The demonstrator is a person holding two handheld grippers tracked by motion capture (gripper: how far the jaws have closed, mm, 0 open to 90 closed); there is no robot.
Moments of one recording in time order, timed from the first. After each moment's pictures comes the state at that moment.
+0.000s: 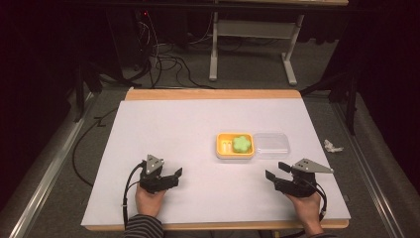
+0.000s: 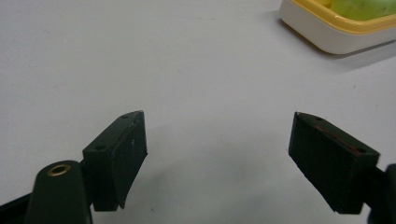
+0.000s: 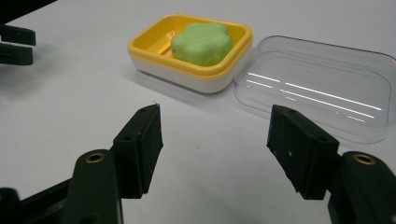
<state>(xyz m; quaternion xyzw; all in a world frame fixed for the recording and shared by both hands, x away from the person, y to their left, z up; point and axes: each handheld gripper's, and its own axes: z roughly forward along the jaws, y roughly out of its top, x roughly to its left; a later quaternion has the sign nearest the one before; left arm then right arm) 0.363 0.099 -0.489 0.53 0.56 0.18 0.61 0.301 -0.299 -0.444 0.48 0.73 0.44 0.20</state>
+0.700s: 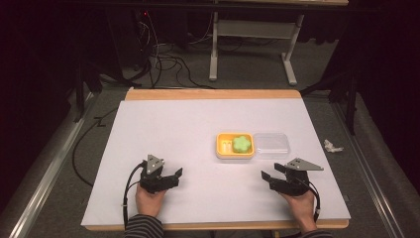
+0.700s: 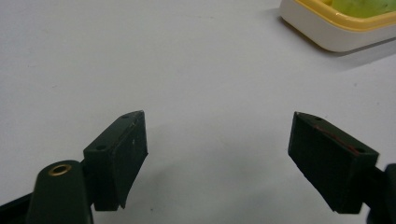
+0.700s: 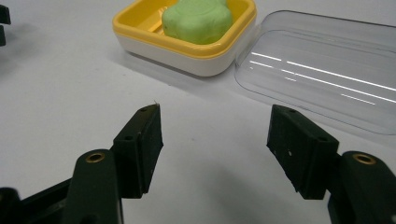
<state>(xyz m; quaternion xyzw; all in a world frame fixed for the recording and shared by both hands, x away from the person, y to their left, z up) 0.363 0.098 -0.489 0.53 0.56 0.18 0.61 0.312 -0.291 -0.460 0.49 0.74 0.41 0.19</state>
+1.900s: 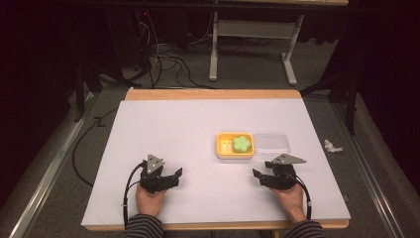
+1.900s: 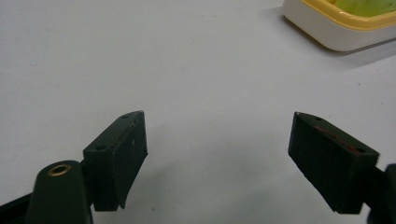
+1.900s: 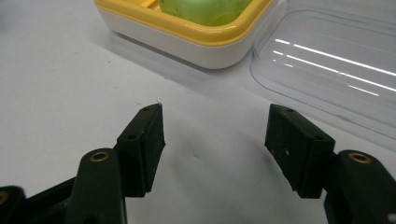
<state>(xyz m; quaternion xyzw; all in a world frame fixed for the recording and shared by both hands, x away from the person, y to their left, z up) 0.364 0.098 -0.490 0.53 0.57 0.18 0.60 0.340 -0.271 -0.479 0.48 0.77 0.38 0.18</state>
